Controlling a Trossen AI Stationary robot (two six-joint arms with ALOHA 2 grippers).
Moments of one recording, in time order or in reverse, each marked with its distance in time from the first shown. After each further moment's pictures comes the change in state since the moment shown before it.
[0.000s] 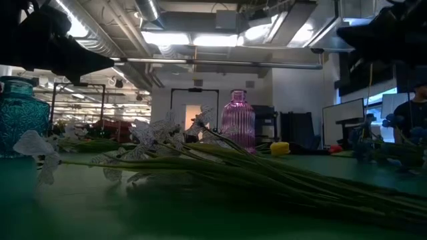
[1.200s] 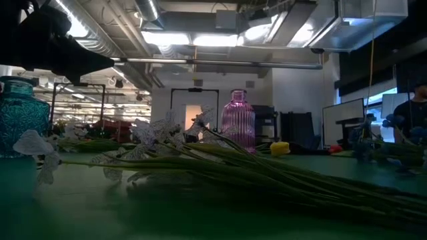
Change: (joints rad) left arm 0.000 0.000 0.000 0.000 -0.001 0.000; right arm 0.999 1.537 1.228 -1.467 0.109 1.186
